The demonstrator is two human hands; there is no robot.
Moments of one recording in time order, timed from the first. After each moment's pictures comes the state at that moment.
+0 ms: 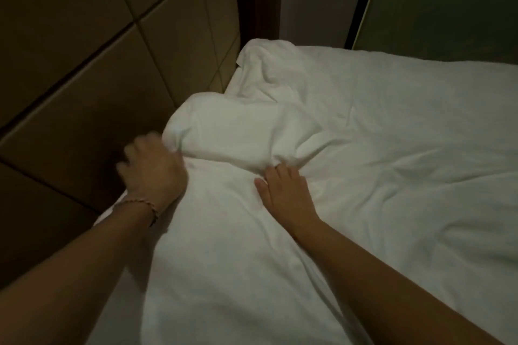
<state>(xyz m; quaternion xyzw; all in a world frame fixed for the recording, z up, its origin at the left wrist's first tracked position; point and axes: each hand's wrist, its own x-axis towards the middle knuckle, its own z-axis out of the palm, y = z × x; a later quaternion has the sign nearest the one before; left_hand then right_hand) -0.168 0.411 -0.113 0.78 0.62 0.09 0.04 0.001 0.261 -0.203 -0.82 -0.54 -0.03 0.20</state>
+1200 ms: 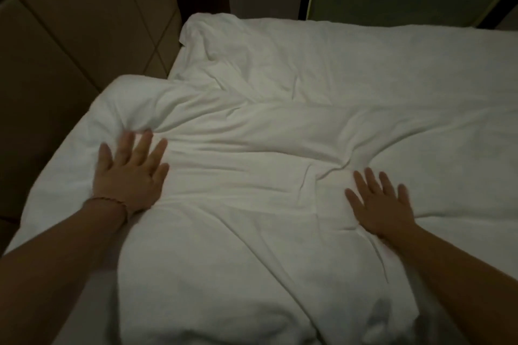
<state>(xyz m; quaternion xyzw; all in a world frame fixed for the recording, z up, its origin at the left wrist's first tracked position) -0.144 0.398 -0.187 0.91 0.40 -0.11 -0.05 0.174 0.028 -0.247 -0.94 -0.27 0.20 -0.10</state>
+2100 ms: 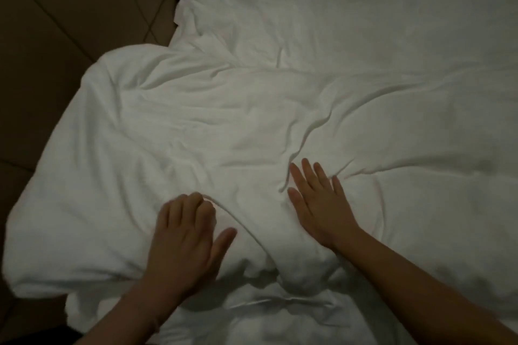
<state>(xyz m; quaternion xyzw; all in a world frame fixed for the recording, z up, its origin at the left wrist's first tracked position) -0.176 0.136 -0.168 0.96 0.26 0.06 -0.02 0.058 -0.008 -0.225 -0.87 -0.45 0.18 0.11</state>
